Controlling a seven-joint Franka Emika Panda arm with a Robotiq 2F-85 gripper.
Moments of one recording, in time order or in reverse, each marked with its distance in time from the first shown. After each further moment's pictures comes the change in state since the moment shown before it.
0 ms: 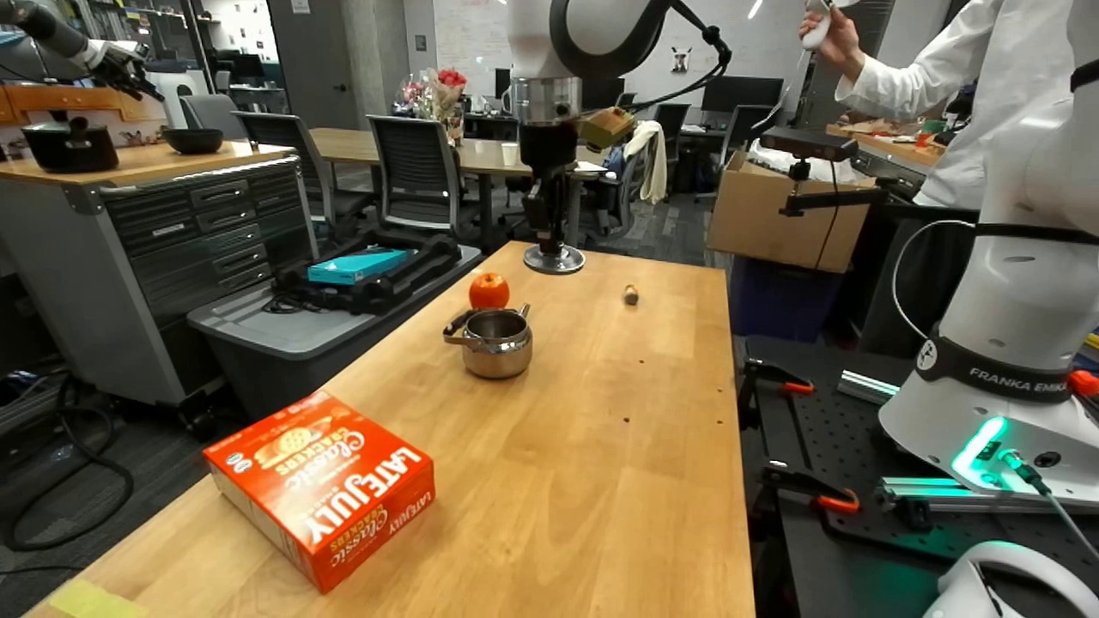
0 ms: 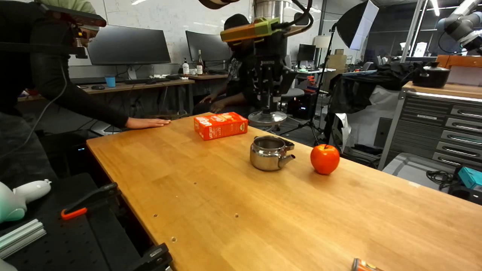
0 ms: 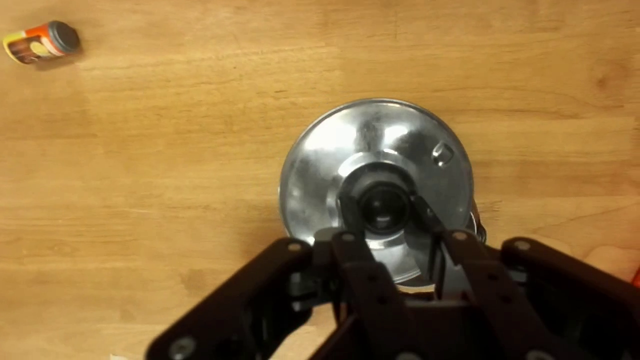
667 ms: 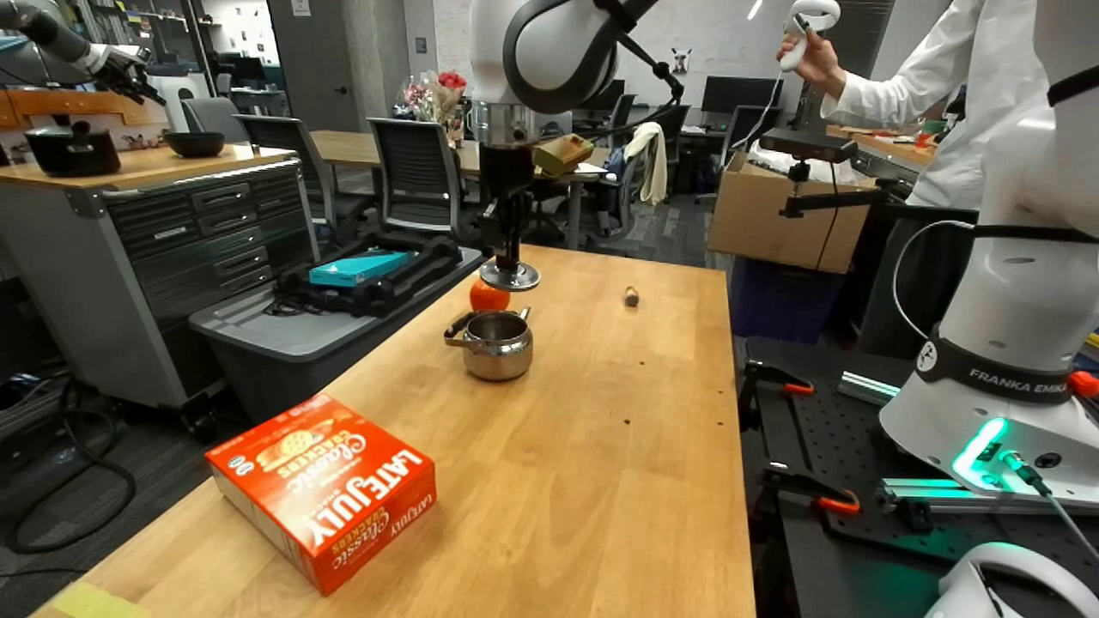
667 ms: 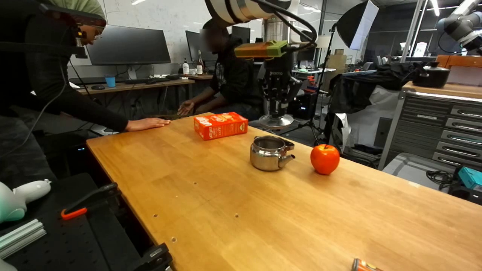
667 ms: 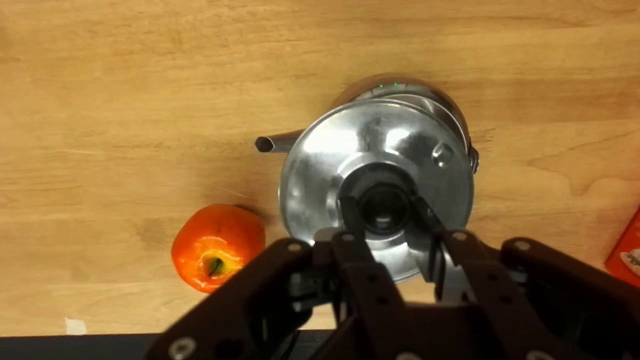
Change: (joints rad) arm 0.013 0.169 0.005 0.151 0.046 0.087 0.000
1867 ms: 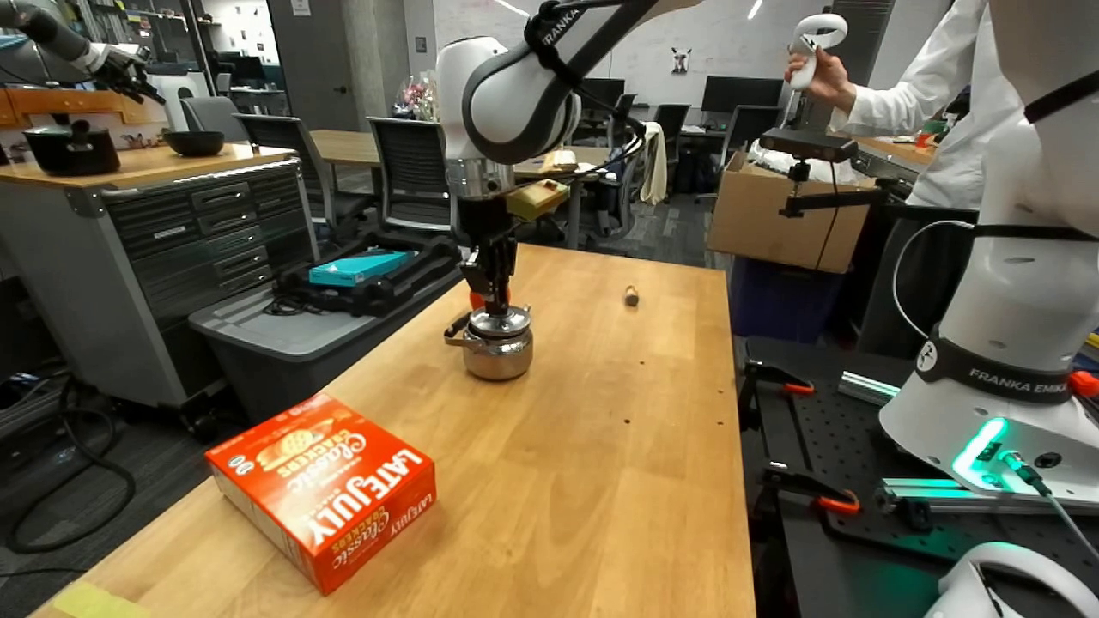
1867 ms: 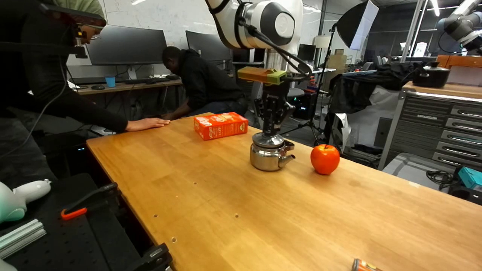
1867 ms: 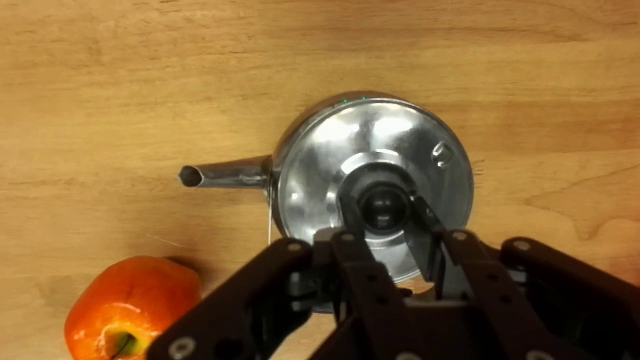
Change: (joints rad) arm 0.000 0.197 0.025 0.145 0.062 -0.071 -0.031
